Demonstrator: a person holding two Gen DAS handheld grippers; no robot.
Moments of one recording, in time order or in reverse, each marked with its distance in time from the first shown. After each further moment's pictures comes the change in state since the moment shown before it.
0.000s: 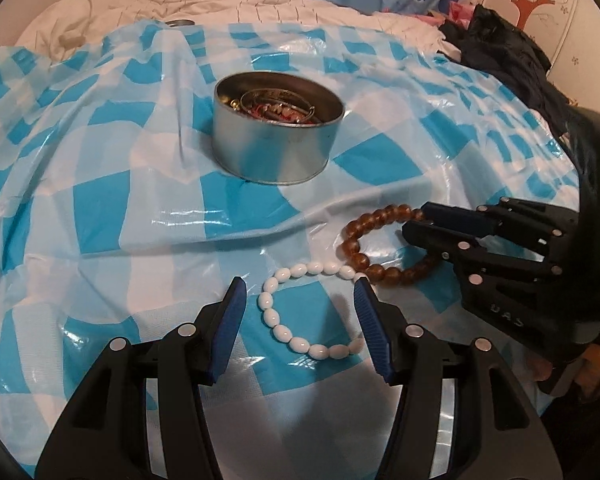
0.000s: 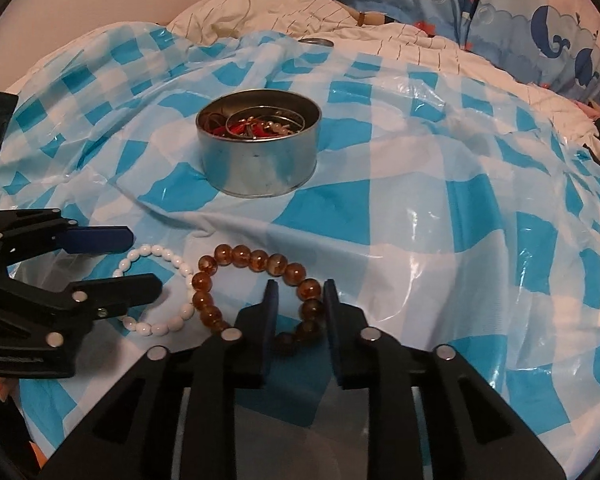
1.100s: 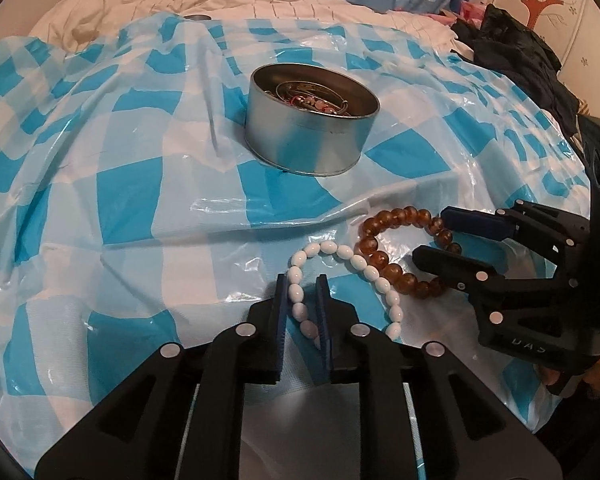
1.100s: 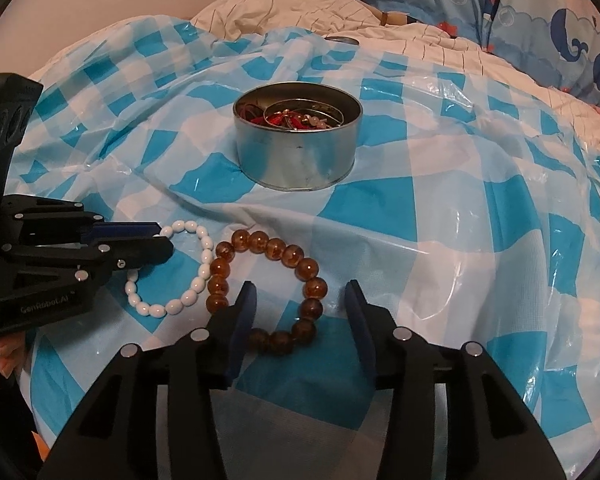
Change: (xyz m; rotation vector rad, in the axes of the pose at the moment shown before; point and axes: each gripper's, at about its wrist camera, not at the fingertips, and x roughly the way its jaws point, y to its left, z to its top) left arm -0.002 0.019 -0.006 -0.006 0.006 0.036; right arm 0.003 0.017 -0.007 -0.027 -0.001 0.069
